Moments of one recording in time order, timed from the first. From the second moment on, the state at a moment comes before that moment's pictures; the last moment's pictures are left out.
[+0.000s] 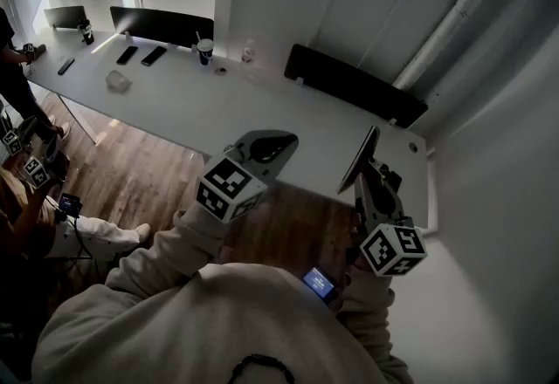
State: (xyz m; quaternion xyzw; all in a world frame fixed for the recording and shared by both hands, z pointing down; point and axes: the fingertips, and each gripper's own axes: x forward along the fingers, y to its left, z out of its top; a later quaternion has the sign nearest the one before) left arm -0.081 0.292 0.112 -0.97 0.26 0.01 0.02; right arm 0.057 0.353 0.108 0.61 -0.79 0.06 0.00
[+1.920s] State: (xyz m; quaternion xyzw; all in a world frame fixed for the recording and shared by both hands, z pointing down) left arm -0.063 0.281 0.161 -0.95 0.31 -0.03 -0.04; right arm 0.156 0.359 0.178 0.62 -0.77 0.17 0.00
